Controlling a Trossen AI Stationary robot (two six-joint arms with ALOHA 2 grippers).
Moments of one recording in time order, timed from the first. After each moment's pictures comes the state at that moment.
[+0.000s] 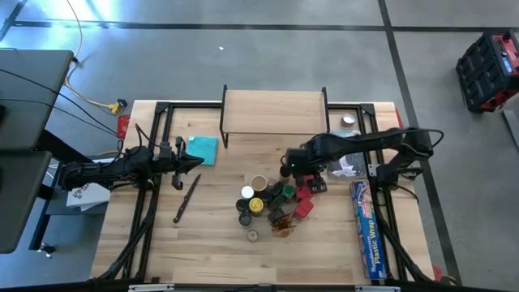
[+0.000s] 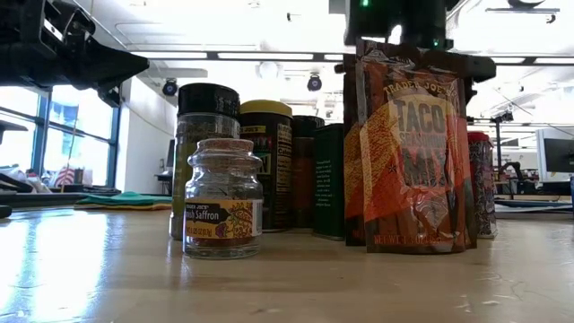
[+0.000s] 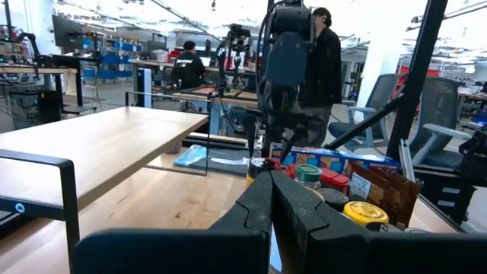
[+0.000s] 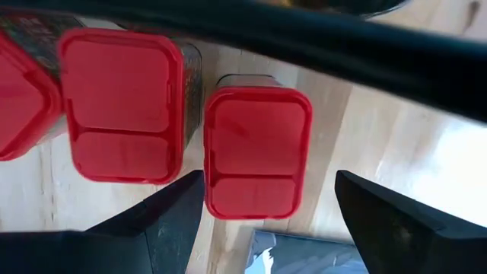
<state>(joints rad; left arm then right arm) 0.08 0.03 0.01 0.13 -0.04 -0.09 -0.02 1.66 1.23 -1.10 0.05 -0.22</state>
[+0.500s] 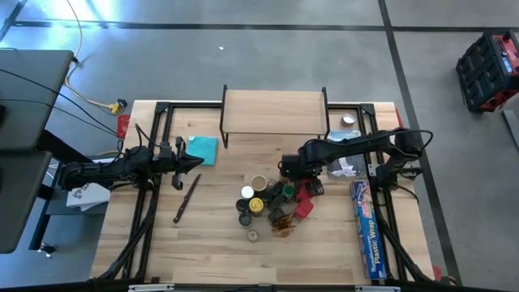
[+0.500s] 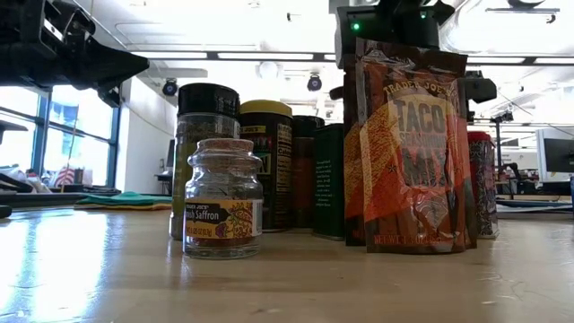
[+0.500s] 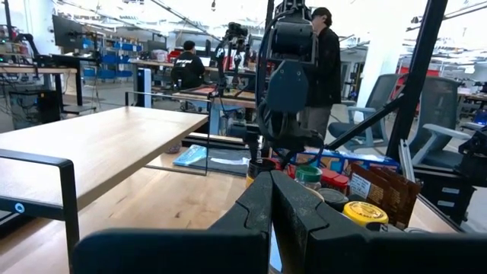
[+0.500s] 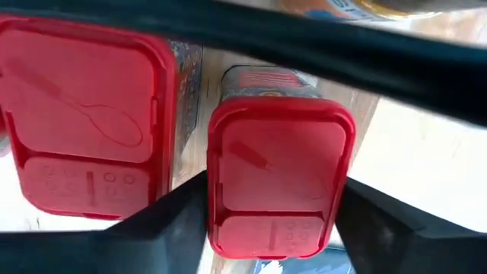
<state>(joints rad) 0.08 0.03 0.01 0.13 -0.04 -0.10 -0.01 1.75 1.23 -1.09 0.05 -0.21</state>
